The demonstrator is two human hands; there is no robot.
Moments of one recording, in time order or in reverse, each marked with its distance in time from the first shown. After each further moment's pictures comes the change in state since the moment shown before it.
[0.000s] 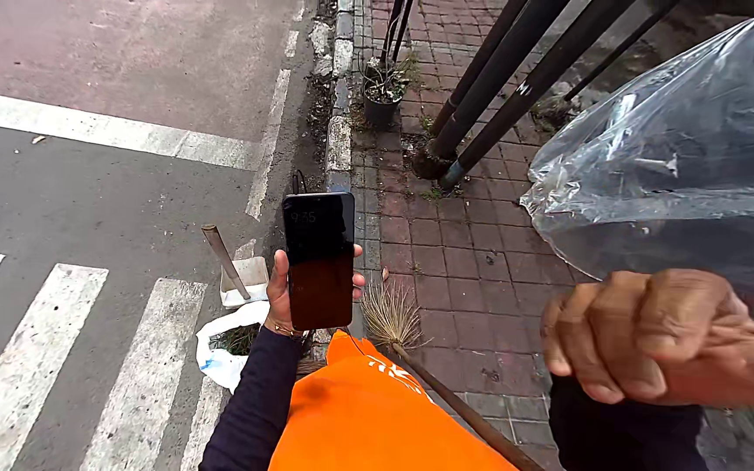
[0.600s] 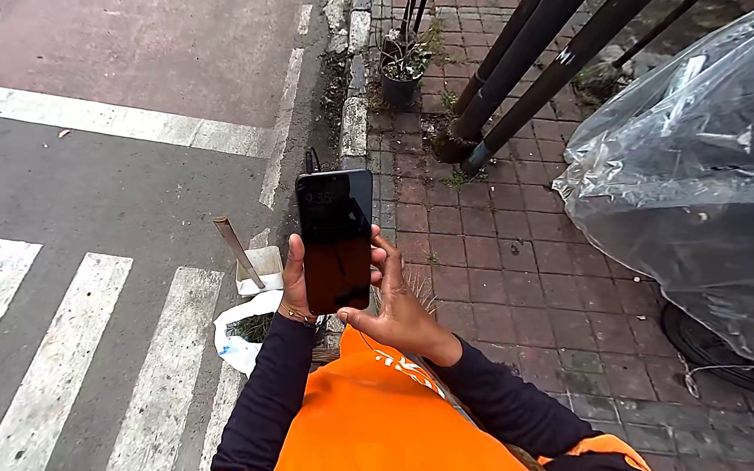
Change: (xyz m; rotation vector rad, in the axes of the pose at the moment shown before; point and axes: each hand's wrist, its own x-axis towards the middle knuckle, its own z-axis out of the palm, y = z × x) left_hand 0.008 0.002 -0.003 0.126 0.067 0.092; right_hand 0.034 0.172 0.045 -0.597 0.361 0.228
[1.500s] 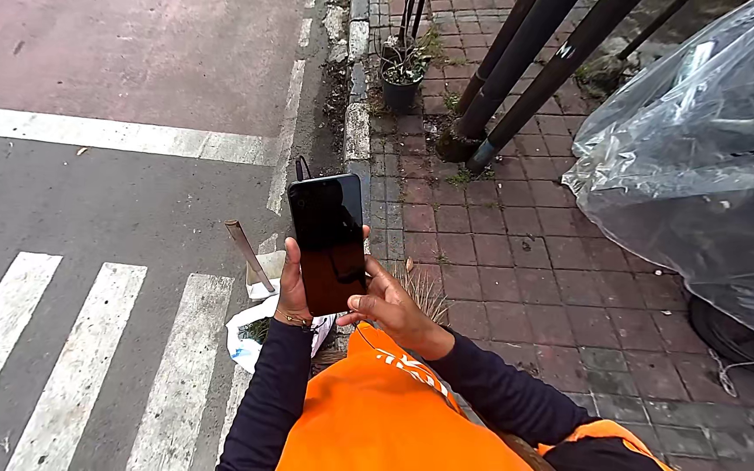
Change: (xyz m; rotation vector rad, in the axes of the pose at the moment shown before) left_hand -0.024 0.010 0.006 0.175 0.145 0.040; right_hand -0.006 -0.022 0.017 0.711 -0.158 0.340
